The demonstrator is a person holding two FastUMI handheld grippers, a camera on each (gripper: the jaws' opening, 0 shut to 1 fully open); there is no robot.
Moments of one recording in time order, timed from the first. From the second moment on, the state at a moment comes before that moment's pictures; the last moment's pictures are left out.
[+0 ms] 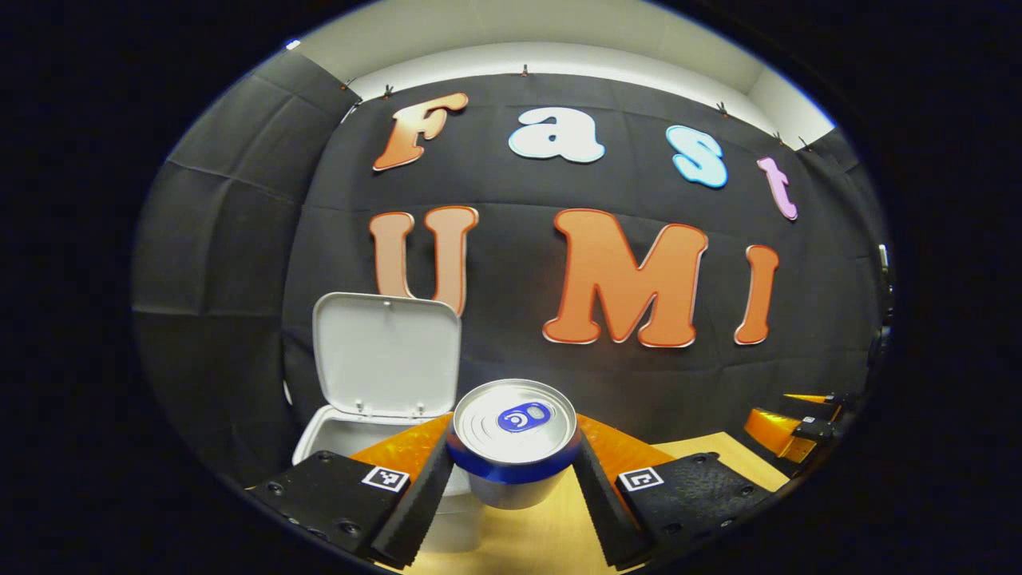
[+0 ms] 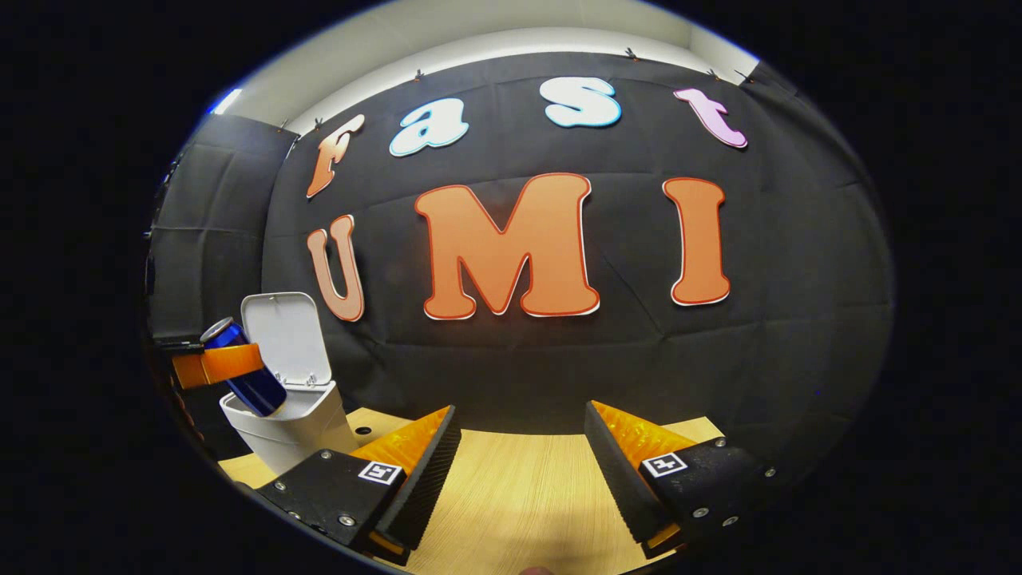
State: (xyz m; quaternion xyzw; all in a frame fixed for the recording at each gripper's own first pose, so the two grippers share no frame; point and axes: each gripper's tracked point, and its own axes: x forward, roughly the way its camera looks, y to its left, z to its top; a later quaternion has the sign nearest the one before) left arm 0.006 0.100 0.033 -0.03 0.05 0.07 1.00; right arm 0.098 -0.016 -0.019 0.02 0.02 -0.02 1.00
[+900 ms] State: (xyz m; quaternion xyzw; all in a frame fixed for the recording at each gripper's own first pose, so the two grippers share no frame) left arm 0.059 0.198 0.015 -0.01 0.03 0.15 0.99; right arm 0.105 -0.028 -0.020 0.00 0.03 -0.05 1.00
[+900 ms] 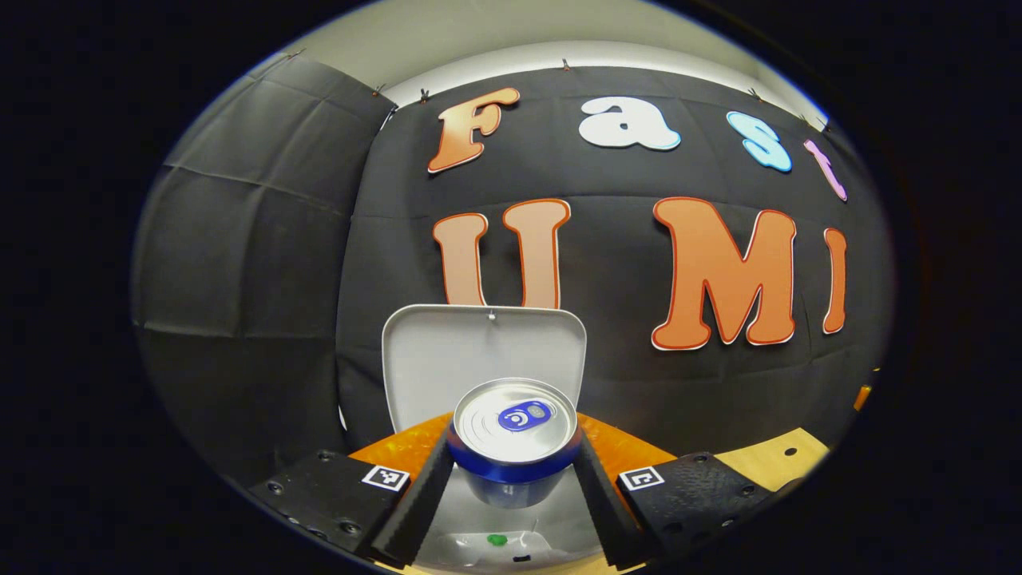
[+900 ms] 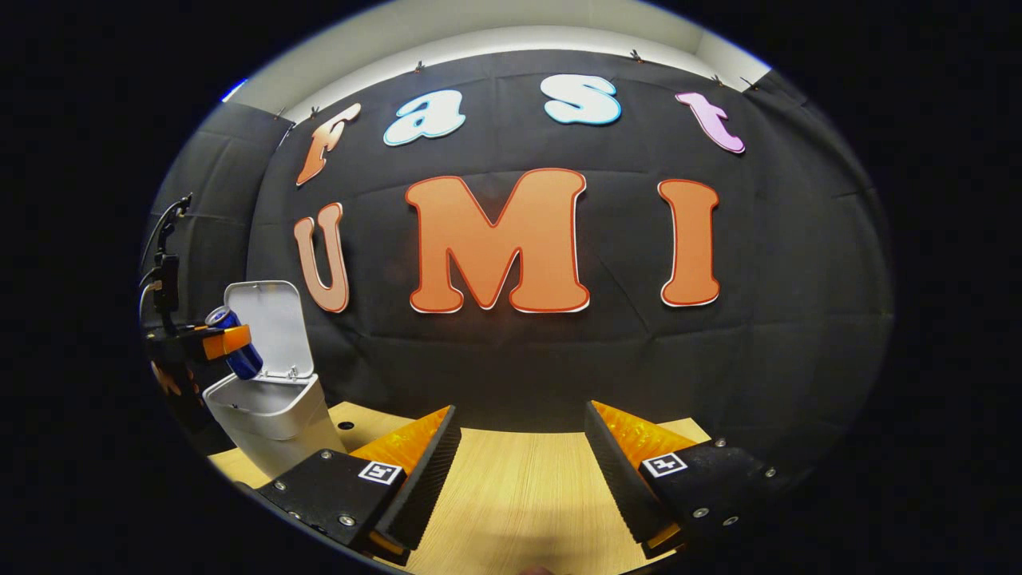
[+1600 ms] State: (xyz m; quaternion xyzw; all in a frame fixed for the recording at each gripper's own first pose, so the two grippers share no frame) left arm 0.084 0.214 0.051 0.01 -0.02 0.16 0.99; right arm 0.110 -0.033 -0.023 0.00 0.03 -0.05 1.00
